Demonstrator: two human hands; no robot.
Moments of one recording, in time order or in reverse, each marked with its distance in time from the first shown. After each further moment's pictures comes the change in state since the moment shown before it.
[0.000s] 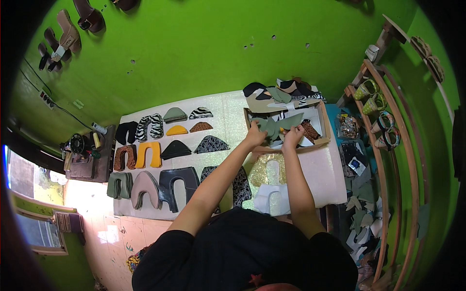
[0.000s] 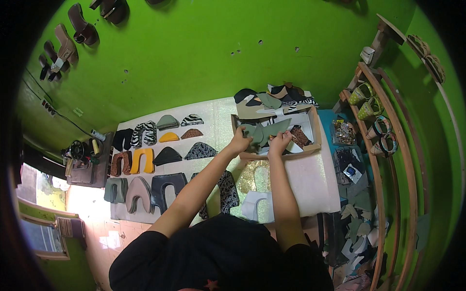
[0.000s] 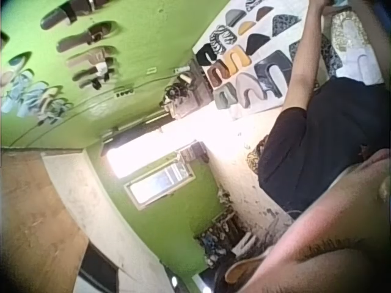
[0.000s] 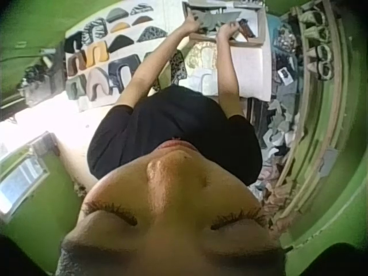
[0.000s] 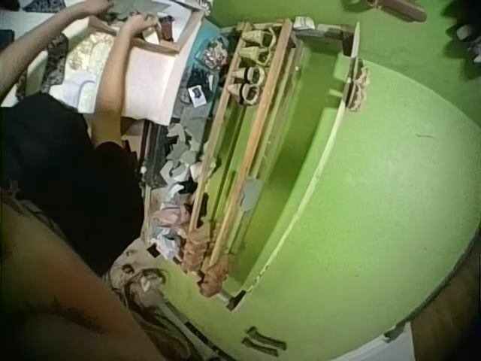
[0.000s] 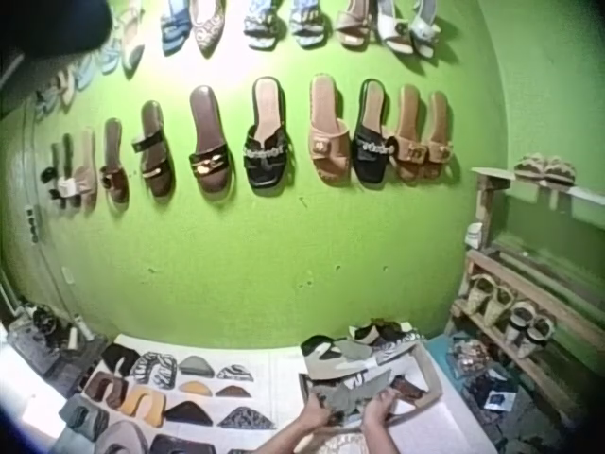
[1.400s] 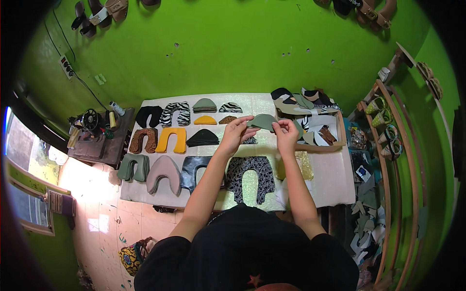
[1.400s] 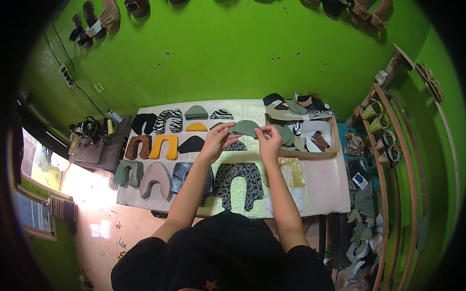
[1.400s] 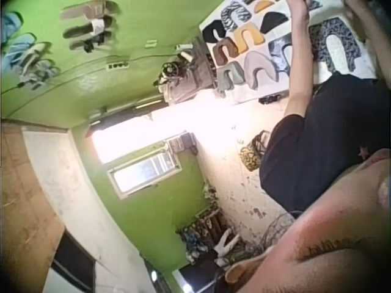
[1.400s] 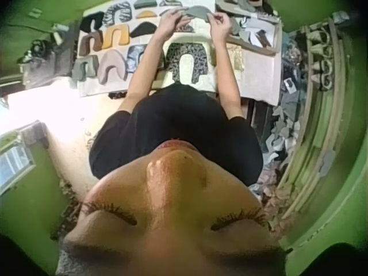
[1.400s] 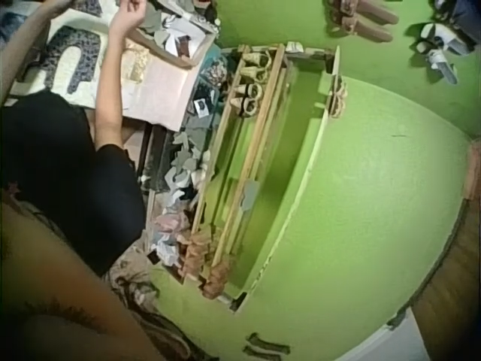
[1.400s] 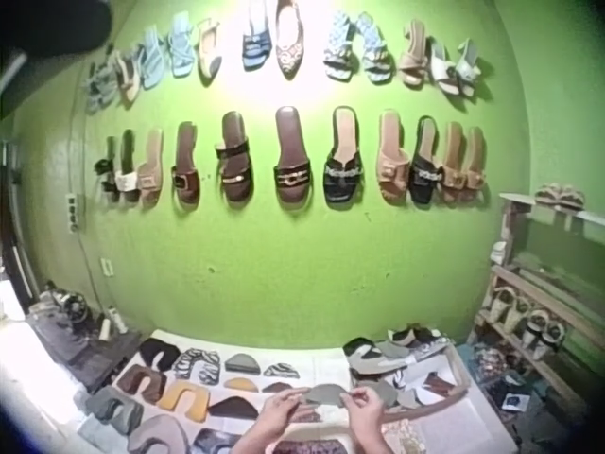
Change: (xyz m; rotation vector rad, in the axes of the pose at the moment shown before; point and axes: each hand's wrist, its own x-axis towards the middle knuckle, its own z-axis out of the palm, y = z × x) left_hand -0.119 0.021 -0.189 -0.850 -0.161 0.107; right_hand -0.172 -0.043 0.071 -0.226 -0.609 -0.358
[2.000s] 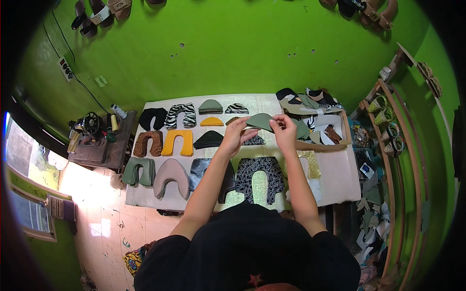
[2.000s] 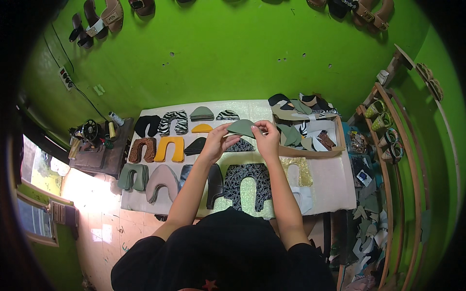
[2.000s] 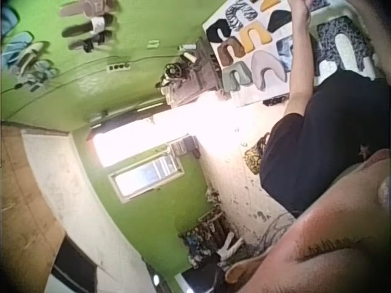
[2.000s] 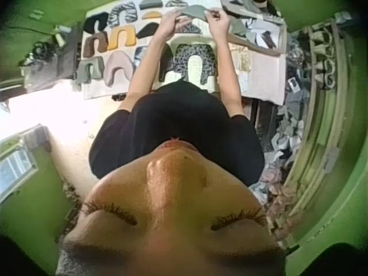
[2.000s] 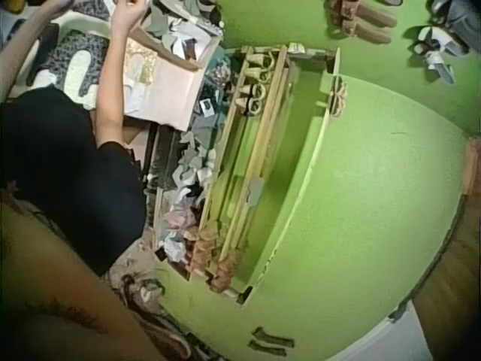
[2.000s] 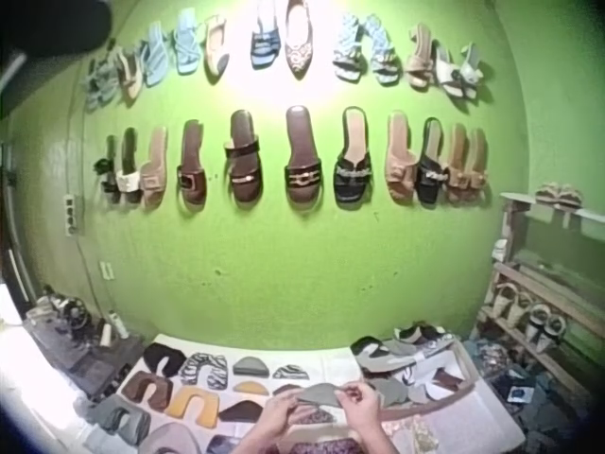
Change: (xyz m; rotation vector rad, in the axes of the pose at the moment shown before) left_hand -0.005 0.017 -0.029 -0.111 0.012 -0.035; right_hand 0.000 -0.007 0.038 -0.177 -0.081 -0.096
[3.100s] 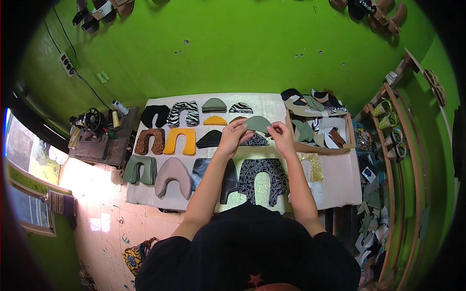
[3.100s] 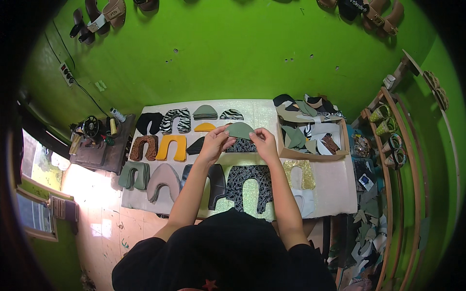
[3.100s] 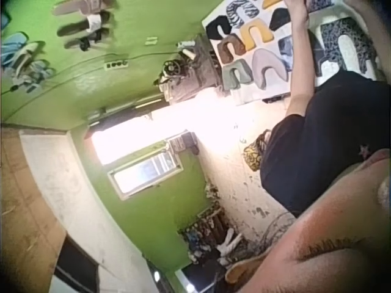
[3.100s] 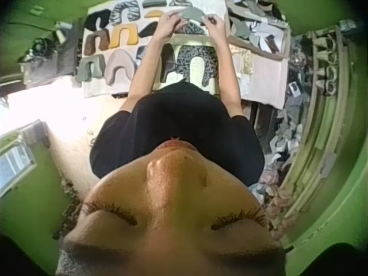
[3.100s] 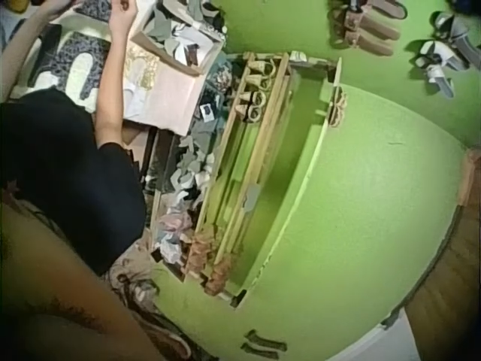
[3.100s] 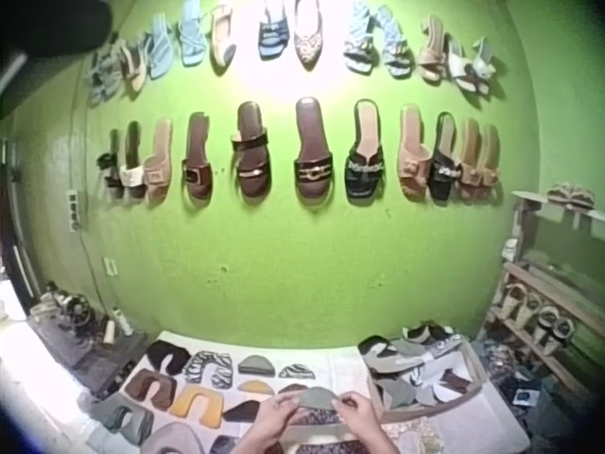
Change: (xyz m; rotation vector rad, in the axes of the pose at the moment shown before) left_hand 0.002 -0.002 -0.025 0.072 0.071 0.006; right_hand -0.003 0.018 0.010 0.106 -0.209 0.243
